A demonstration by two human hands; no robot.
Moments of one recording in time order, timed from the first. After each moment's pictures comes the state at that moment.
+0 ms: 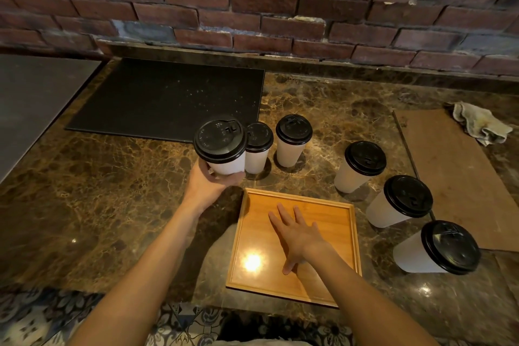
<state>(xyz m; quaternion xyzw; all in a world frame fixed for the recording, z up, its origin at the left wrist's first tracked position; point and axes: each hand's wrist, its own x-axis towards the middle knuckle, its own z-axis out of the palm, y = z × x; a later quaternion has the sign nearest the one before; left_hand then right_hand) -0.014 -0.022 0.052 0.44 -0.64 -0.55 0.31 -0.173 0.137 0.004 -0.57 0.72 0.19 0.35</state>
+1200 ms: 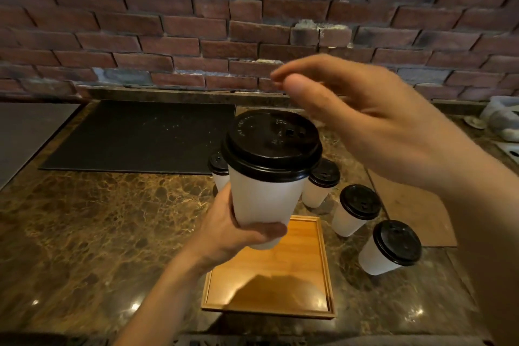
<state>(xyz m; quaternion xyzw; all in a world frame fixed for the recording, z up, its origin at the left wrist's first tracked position) -0.034 0.114 0.188 0.13 -0.67 -0.69 0.25 -0.182 0.218 0.352 -0.65 0.66 -0.37 0.12</state>
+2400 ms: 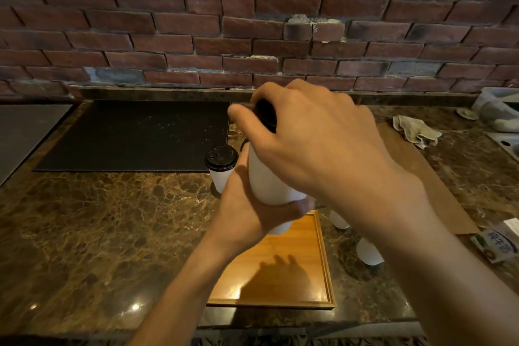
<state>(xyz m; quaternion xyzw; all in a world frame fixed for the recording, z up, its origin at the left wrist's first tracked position) -0.056 0.130 0.207 0.15 -0.67 -0.64 0.33 -0.139 0.190 0.323 -0.55 0.81 -0.18 -0.07</state>
